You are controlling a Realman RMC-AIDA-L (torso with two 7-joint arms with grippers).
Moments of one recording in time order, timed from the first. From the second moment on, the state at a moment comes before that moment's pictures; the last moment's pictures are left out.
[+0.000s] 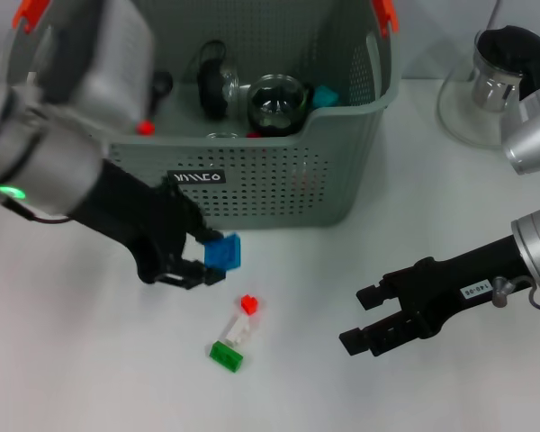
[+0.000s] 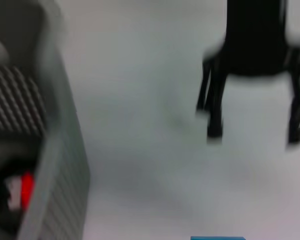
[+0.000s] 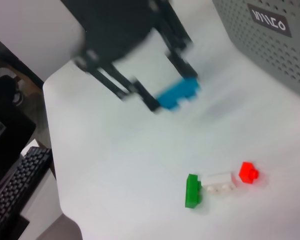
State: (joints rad) left arm -0.64 -2.16 0.98 1.37 2.48 1.85 -1.73; right arm 0.61 2.08 -1.15 -0.91 -2.14 -1.63 2.04
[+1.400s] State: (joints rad) left arm -0.88 -2.00 0.84 1.00 2.12 1.32 -2.00; right arm 0.62 2.06 -1.15 -0.91 -2.15 -1.66 2.03
